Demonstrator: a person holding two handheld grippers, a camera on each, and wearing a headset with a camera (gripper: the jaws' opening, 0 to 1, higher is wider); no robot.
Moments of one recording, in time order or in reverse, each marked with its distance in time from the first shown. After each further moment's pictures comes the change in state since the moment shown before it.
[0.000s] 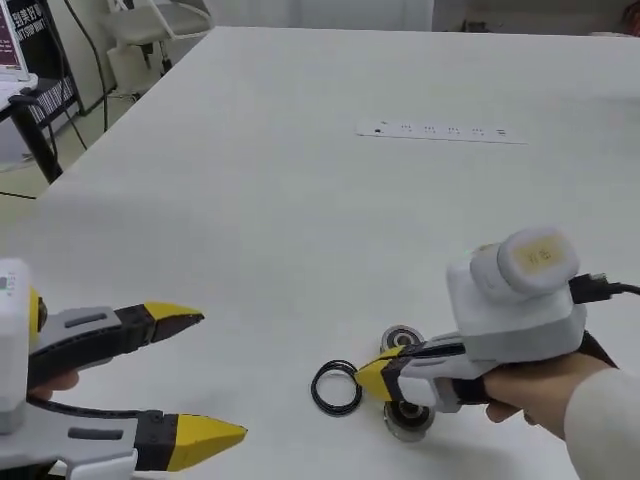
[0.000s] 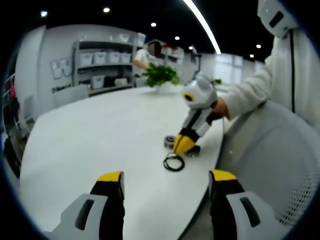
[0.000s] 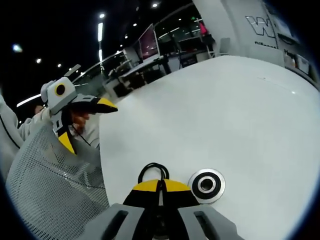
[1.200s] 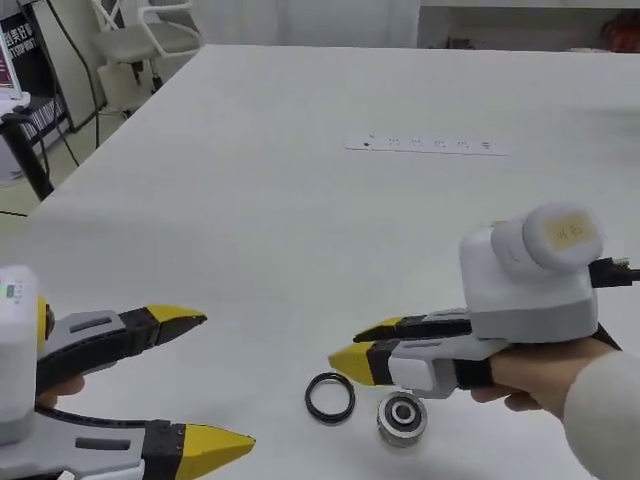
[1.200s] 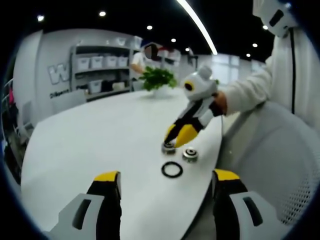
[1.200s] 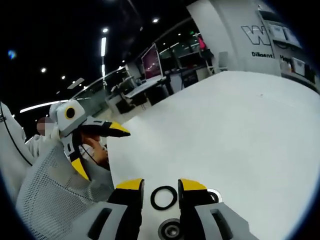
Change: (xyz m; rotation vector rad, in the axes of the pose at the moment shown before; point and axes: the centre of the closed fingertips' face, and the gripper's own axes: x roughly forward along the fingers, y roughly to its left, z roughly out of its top) left arm 0.004 -0.006 0.013 0.032 -0.026 -0.008; right arm -0.028 0.015 0.043 0.021 -0.158 0.019
